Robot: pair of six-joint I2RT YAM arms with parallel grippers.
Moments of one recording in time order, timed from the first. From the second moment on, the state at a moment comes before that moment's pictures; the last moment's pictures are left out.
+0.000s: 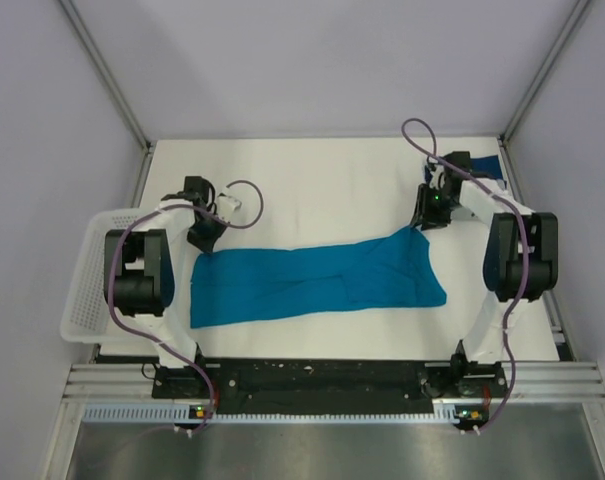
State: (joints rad) left arm -0.01 1.79 1.16 -0.66 0.06 0.54; right arm 0.01 1.90 1.34 -0.61 -0.29 0.15
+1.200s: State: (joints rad) left arm -0.01 1.73 1.12 -0.63 0.09 0.52; right arm 0.03 1.52 0.90 -0.58 -0.24 0.27
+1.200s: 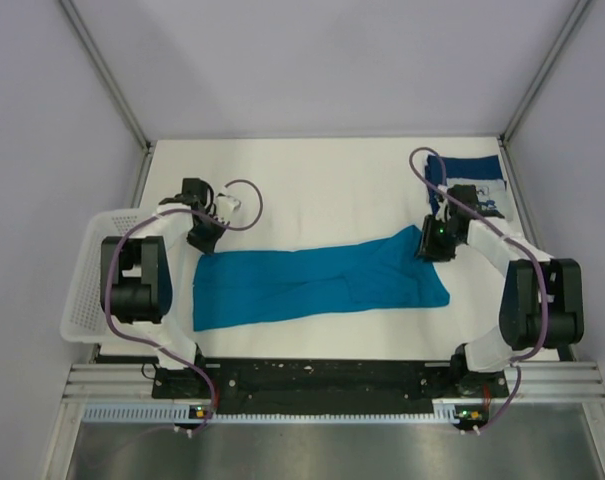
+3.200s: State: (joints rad) left arm -0.10 1.71 1.12 -0.64 0.19 0.72; right arm 0.02 1.91 1.29 -0.59 -0.08 0.22
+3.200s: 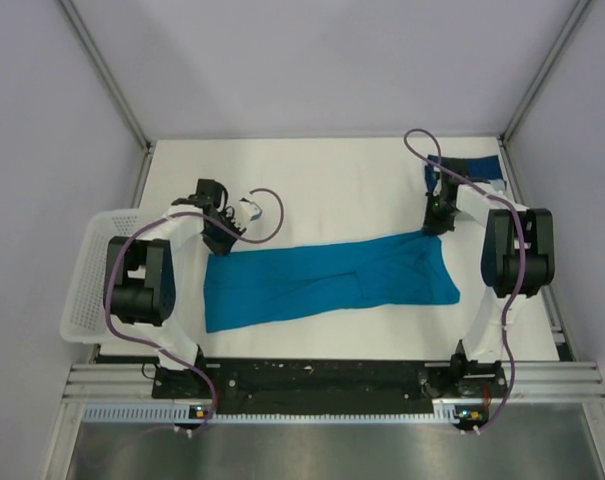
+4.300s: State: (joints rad) left arm -0.07 1.47 0.80 -0.63 0.08 0.72; right arm 0.12 2.62 2.42 -0.70 -0.45 0.34
